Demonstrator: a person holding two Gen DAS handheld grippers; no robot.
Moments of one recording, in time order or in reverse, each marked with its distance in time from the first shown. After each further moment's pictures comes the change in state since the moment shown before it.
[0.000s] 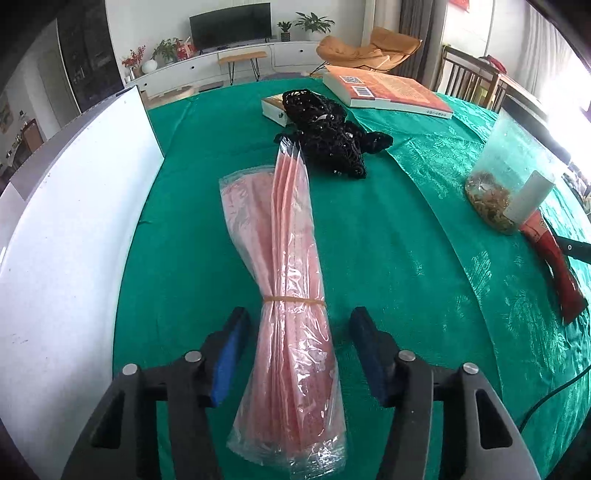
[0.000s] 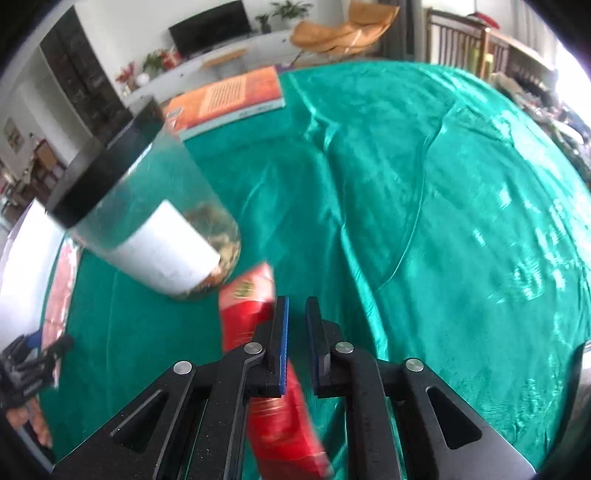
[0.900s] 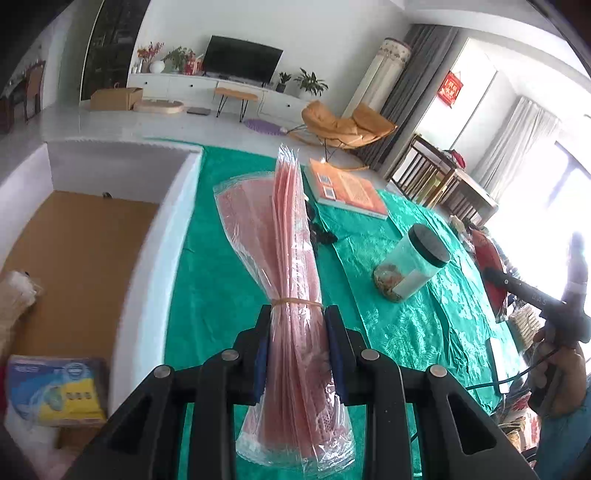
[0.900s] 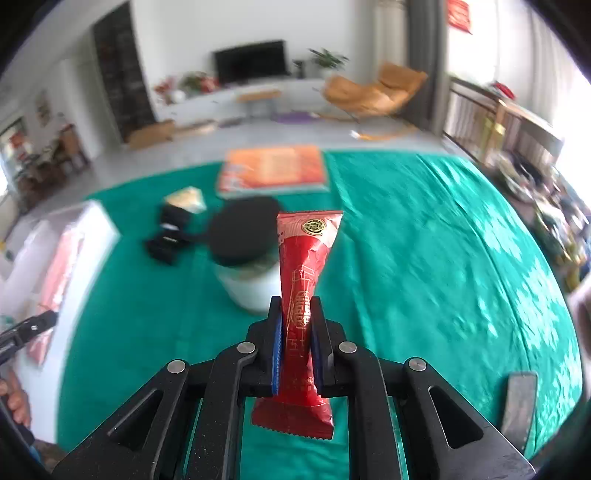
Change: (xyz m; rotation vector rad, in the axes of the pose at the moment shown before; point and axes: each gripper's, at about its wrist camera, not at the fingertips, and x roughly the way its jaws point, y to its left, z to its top) left arm -0.156 0.081 -0.021 -0.221 -0.224 -0.296; right arm -0.134 0.082 -0.003 -0.180 -0.210 0.011
